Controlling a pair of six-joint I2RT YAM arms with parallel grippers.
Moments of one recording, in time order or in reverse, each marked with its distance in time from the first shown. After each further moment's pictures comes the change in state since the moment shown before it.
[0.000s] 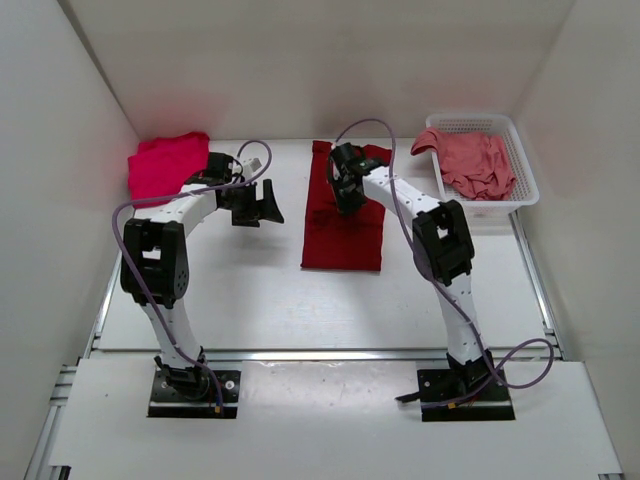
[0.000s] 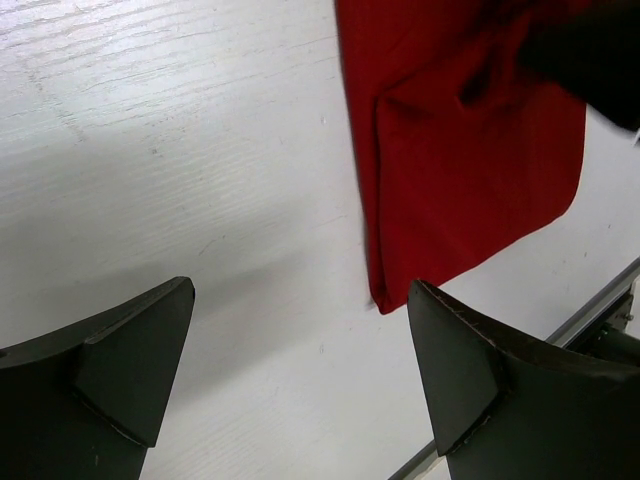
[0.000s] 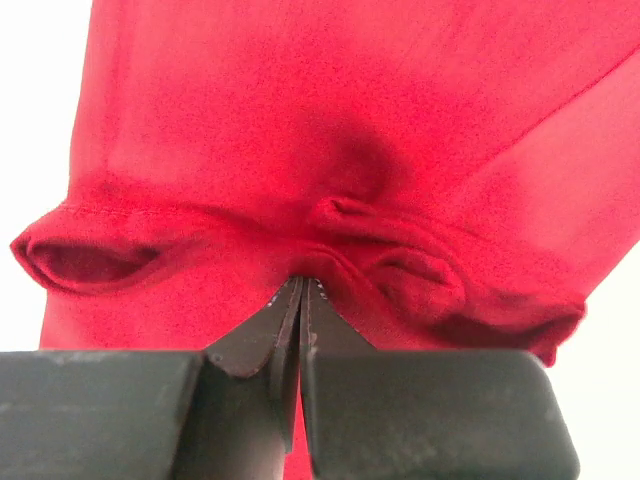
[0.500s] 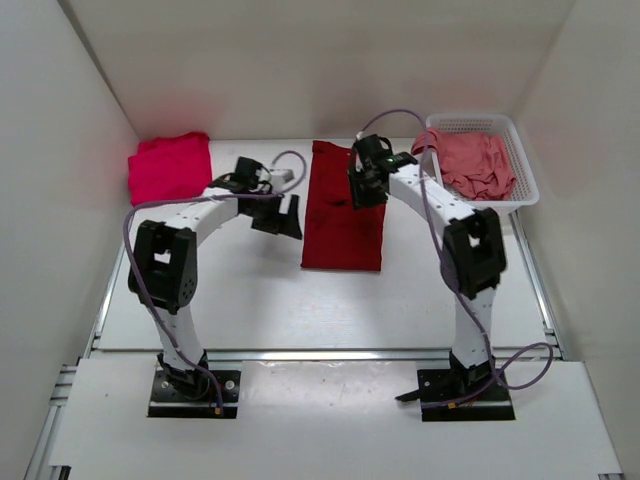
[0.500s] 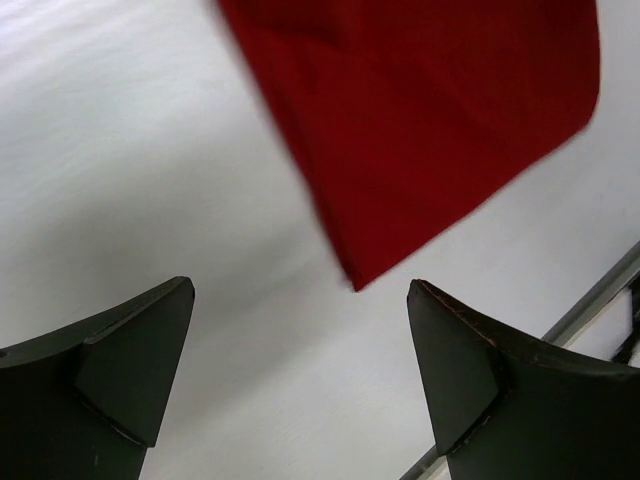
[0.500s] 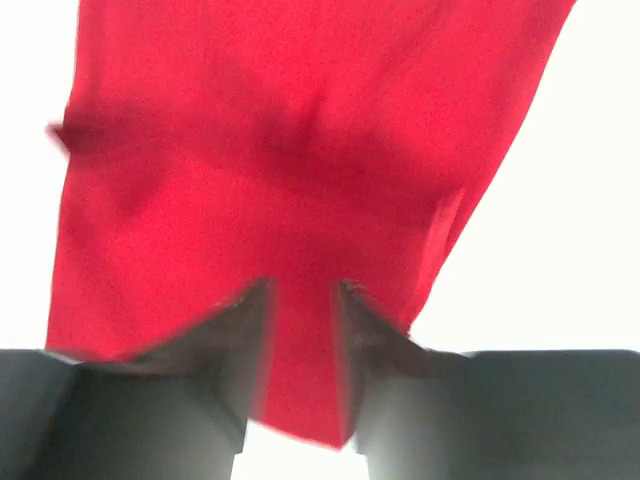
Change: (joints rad) left arm -0.103 -0.013 -0.002 -0.043 -0.011 0.132; right arm -0.069 -0.108 0.008 -0.008 0.077 0.035
